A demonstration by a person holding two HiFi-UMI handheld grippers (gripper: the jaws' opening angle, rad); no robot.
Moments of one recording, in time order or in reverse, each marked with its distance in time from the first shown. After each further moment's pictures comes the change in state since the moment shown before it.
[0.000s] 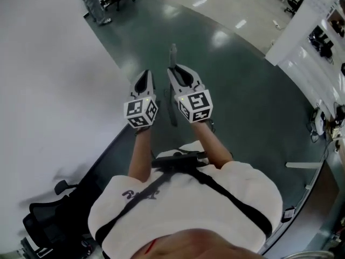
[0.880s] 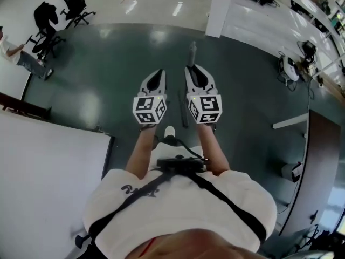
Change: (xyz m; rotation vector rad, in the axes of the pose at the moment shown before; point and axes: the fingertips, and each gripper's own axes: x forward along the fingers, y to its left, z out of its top) left arm 0.207 -0.427 -0.100 0.018 0.156 -0.598; right arm -0.271 -0.393 0.018 -0.030 -0.024 -0.670
